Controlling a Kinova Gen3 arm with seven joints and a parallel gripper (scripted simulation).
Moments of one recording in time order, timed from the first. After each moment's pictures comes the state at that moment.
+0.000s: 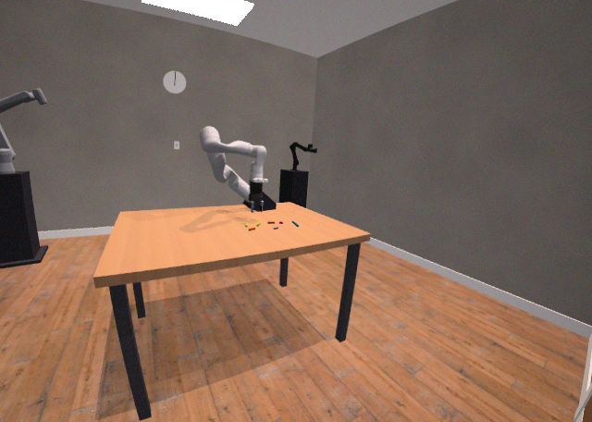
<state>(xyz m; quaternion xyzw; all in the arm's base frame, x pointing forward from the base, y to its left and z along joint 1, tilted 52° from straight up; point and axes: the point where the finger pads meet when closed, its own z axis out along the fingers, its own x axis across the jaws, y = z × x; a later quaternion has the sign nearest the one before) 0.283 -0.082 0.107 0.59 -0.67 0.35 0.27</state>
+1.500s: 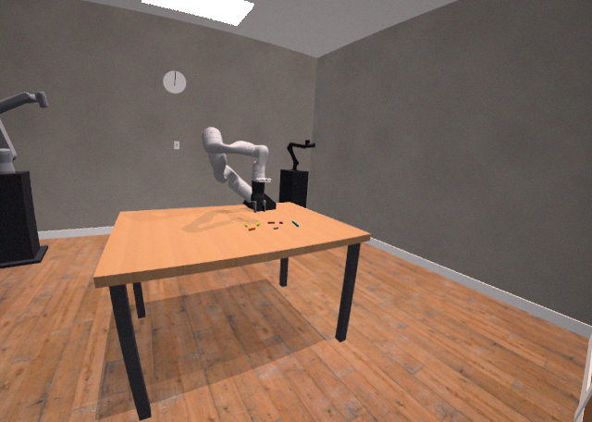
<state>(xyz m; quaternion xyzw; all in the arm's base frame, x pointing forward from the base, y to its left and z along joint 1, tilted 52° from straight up) 0.294 -0.073 0.100 0.63 -0.64 0.33 0.29</state>
